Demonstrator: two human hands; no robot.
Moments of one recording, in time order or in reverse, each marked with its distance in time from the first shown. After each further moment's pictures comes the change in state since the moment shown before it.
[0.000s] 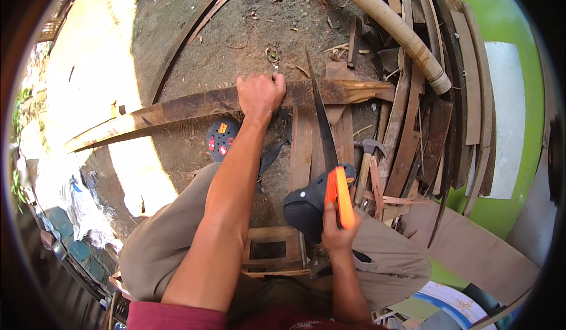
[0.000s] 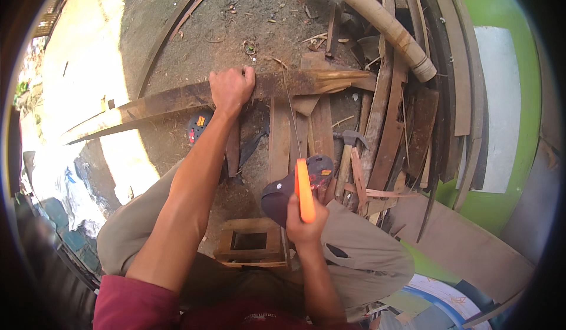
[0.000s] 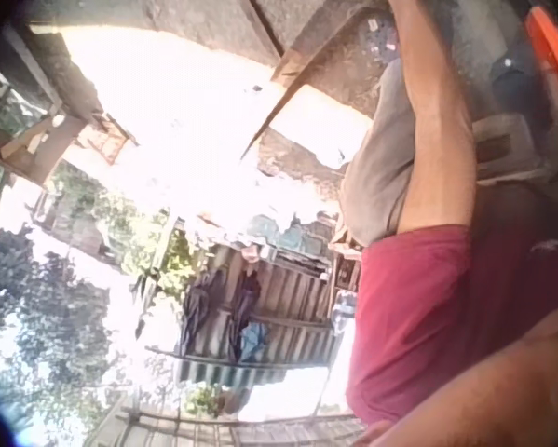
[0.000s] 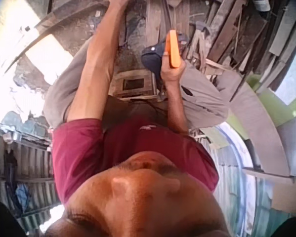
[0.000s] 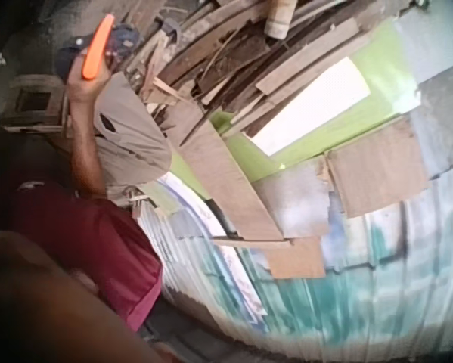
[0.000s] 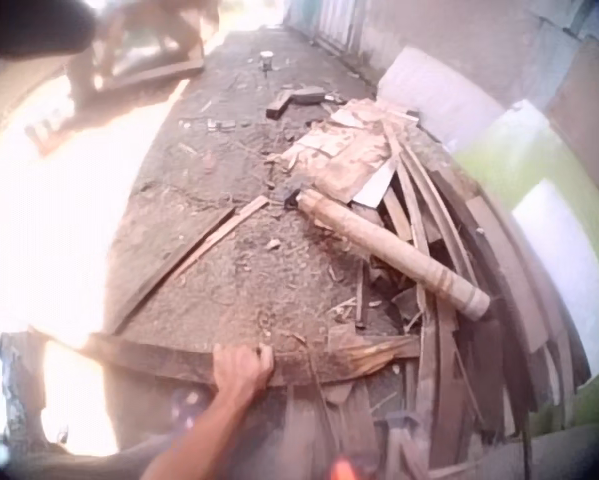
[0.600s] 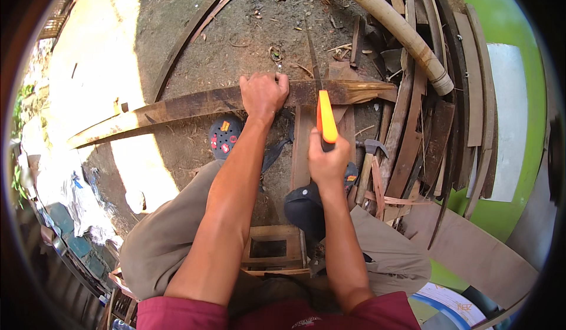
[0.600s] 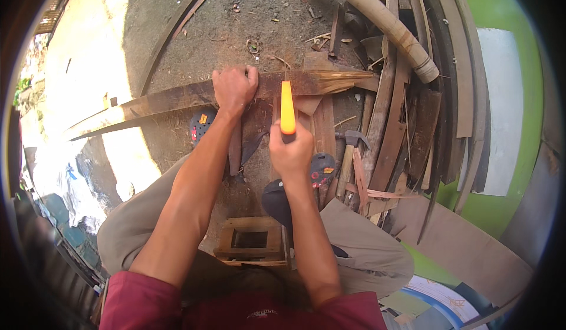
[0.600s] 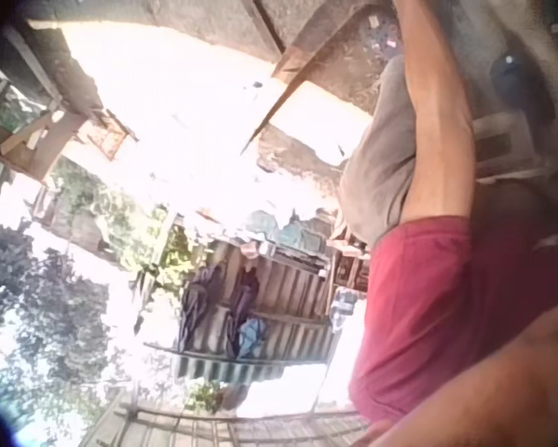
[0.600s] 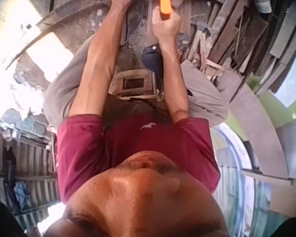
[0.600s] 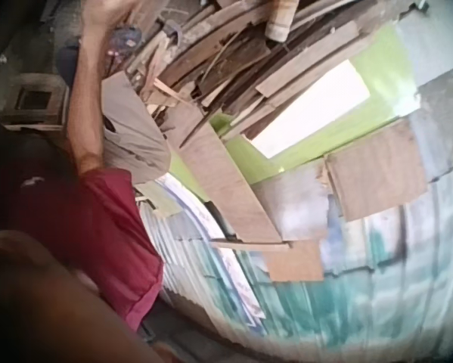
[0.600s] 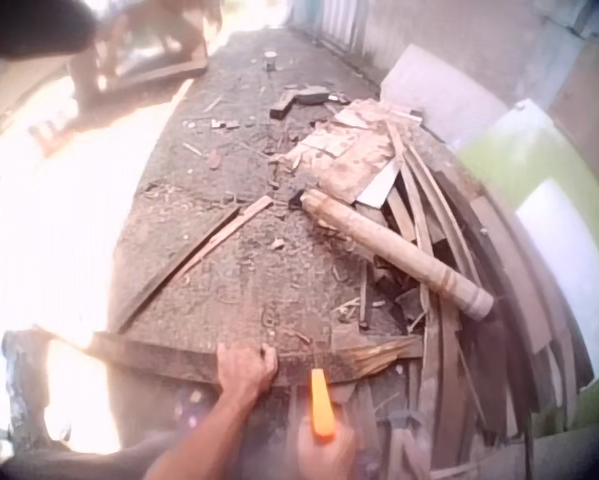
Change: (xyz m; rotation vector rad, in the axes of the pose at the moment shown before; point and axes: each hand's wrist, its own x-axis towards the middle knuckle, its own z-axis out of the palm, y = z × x) left_hand -0.002 0.010 -0.005 -0.143 0.059 0.010; right_hand 0.114 -0.040 0.069 -0.032 0.123 -0.173
